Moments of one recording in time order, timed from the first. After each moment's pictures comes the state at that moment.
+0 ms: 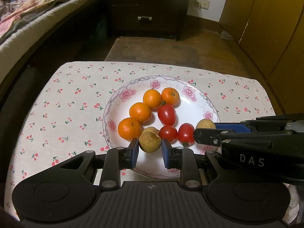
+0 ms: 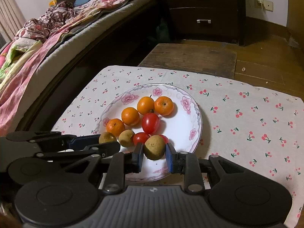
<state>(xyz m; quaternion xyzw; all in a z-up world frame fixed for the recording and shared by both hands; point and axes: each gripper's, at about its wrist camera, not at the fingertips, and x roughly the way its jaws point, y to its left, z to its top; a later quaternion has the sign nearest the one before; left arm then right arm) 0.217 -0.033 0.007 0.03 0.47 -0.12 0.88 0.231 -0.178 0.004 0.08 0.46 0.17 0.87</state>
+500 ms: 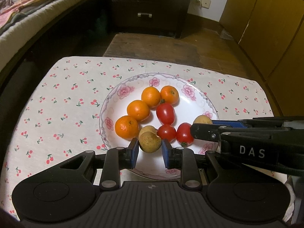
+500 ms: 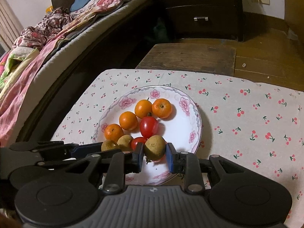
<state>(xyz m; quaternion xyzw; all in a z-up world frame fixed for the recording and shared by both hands) 0.222 -0.031 0.004 0.01 0.48 -0.12 0.87 0.237 -0.183 0.000 0.11 0.46 0.17 0.87</state>
